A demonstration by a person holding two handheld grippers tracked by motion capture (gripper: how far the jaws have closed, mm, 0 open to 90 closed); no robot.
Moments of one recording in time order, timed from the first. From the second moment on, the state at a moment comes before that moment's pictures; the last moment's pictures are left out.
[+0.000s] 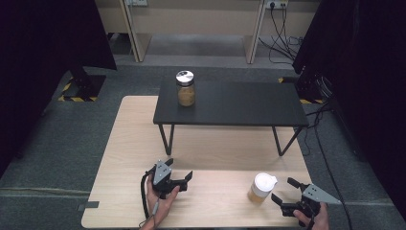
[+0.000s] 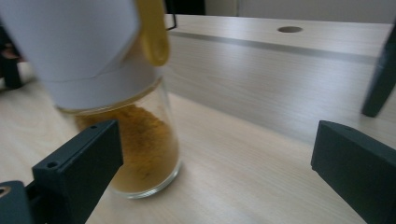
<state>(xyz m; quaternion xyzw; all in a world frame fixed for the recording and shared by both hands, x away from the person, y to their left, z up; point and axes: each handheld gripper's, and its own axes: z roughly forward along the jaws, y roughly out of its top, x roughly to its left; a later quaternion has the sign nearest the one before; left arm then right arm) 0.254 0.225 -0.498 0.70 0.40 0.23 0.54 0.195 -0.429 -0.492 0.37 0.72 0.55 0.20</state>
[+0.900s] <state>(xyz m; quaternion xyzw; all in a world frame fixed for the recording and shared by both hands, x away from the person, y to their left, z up) 0.255 0.225 -0.498 0.70 0.40 0.23 0.54 0.216 -0.416 -0.483 0.30 0.78 0.53 0.16</state>
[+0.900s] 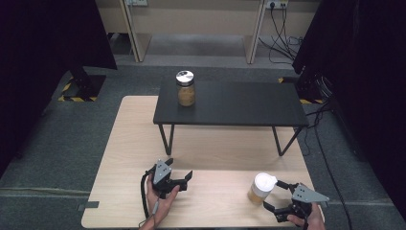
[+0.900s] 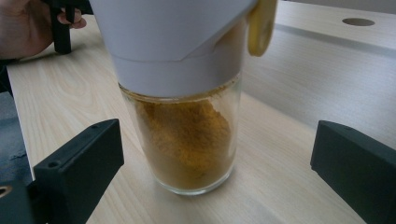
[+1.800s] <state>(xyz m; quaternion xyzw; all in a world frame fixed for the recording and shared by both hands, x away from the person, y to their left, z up) 0.255 0.225 -0.499 0.70 0.40 0.24 0.54 0.213 -0.384 -0.488 0.31 0.76 0.54 0.19</state>
